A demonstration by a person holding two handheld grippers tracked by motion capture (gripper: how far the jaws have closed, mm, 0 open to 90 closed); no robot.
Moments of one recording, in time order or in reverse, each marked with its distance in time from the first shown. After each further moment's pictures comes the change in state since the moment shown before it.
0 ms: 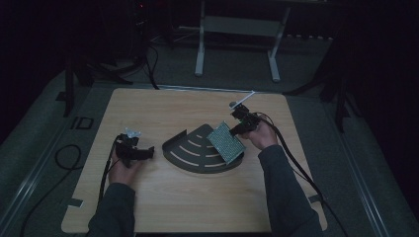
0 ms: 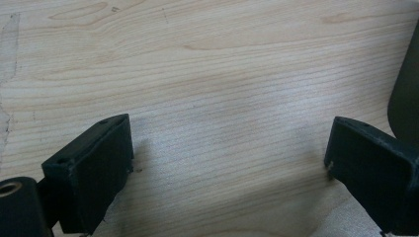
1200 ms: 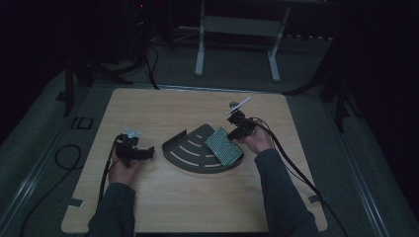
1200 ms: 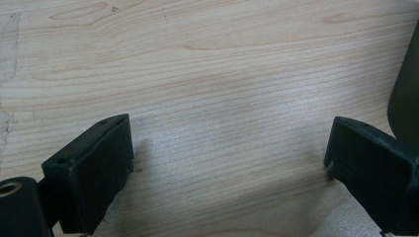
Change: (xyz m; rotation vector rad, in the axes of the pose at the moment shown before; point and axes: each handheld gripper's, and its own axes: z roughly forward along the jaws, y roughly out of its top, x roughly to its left) left arm 0.000 0.000 0.000 0.001 -0.001 0.000; right arm 0.006 -0.006 0.021 0.025 0.000 -0.010
